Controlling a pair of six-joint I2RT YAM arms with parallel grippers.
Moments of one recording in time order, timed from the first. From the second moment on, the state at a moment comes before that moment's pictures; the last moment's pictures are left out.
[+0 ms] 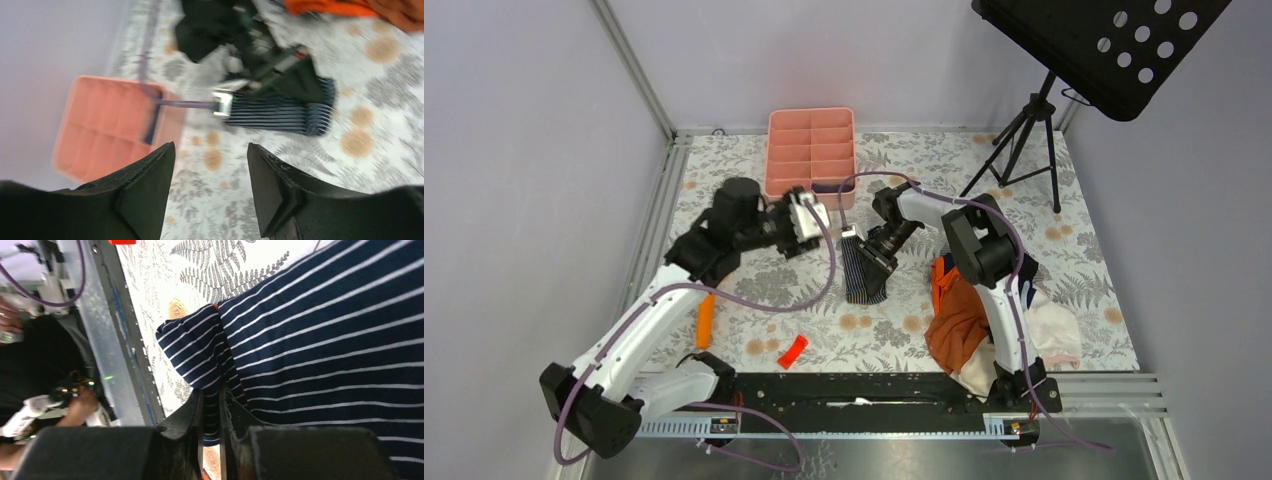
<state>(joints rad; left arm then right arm) -0.50 1.04 1.07 -0.45 0.45 0.70 0.56 2.28 1.61 -1.11 -0.91 -0.61</state>
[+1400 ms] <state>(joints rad) -0.82 1.69 0.96 -0.27 0.40 0.53 0.54 2.36 1.69 -1.20 -0.96 -0.54</state>
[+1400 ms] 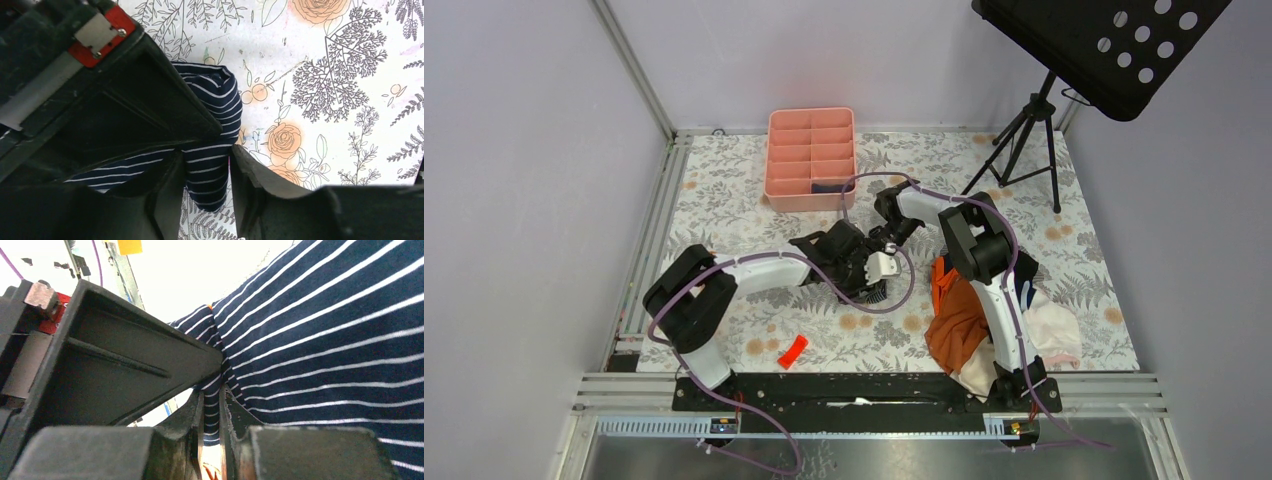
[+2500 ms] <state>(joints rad) -0.68 1.93 1.28 -0.67 0.75 0.52 0.16 2.15 2.05 -1.34 -0.99 -0.63</state>
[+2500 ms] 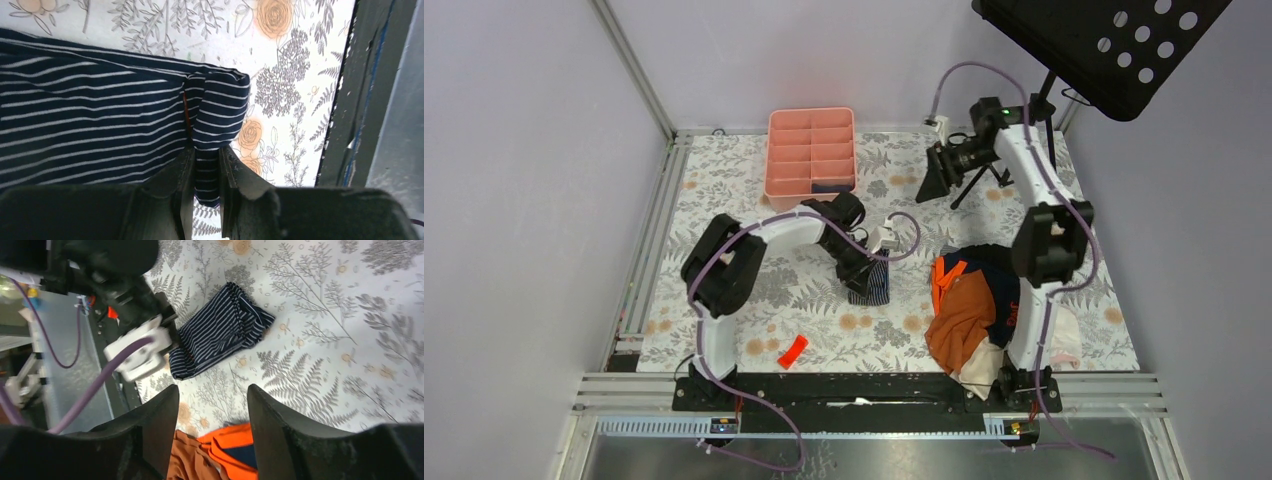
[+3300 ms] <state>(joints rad) -0.56 2.27 1.60 -0.95 1.00 0.45 0.68 1.24 0.74 -0.42 -0.52 -0.88</state>
